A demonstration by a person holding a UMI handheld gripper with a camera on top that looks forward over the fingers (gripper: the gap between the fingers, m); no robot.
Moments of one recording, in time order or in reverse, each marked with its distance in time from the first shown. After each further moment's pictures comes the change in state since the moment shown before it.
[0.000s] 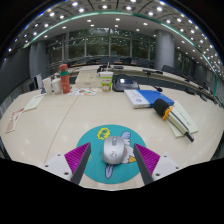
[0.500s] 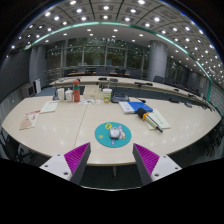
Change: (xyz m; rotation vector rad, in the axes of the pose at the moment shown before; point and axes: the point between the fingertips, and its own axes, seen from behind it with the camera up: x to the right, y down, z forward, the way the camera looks) arm -0.033 0.016 -0.272 0.095 0.081 -0.015
